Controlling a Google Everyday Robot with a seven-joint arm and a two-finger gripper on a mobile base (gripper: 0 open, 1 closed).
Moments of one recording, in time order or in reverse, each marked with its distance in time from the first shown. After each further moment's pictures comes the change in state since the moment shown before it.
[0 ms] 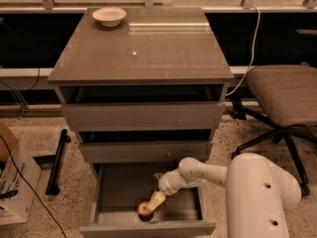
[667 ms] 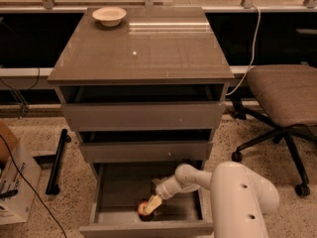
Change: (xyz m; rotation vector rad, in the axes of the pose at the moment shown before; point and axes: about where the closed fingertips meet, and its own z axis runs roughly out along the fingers) arm 0.035 -0.016 0.059 -0.026 -0.012 0.059
